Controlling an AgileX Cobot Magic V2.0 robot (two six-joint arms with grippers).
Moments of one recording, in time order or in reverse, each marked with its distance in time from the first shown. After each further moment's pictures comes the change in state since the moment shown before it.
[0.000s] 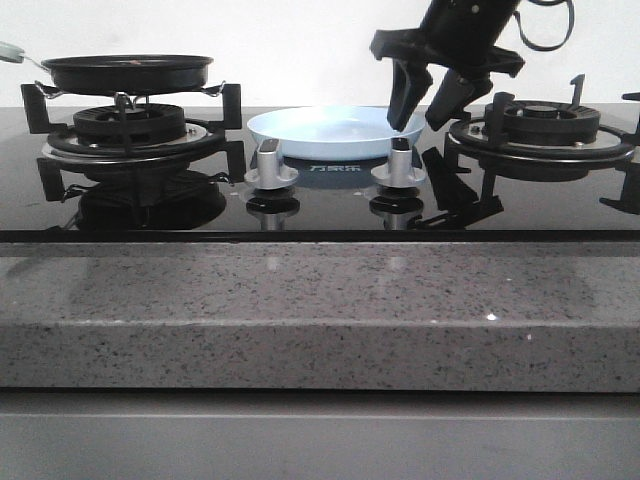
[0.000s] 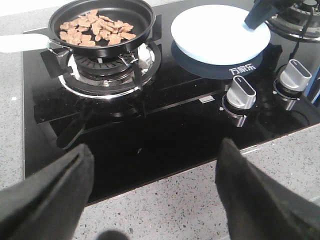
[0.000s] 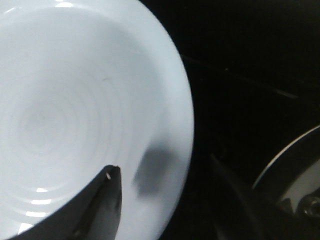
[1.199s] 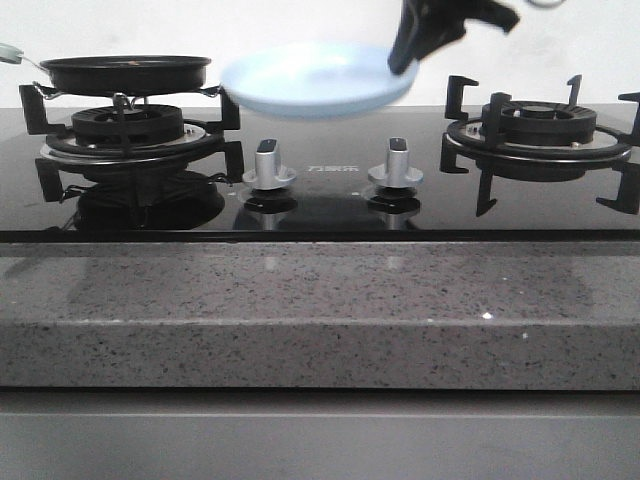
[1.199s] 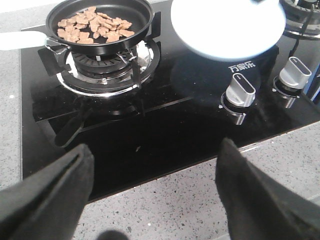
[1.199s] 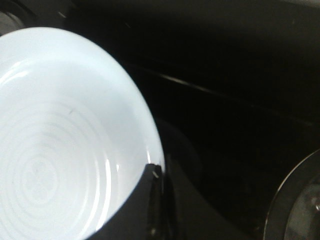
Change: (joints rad) left arm 0.000 0.009 0.000 0.000 0.000 0.000; right arm -0.002 -0.125 0.013 0.135 -0.030 0.002
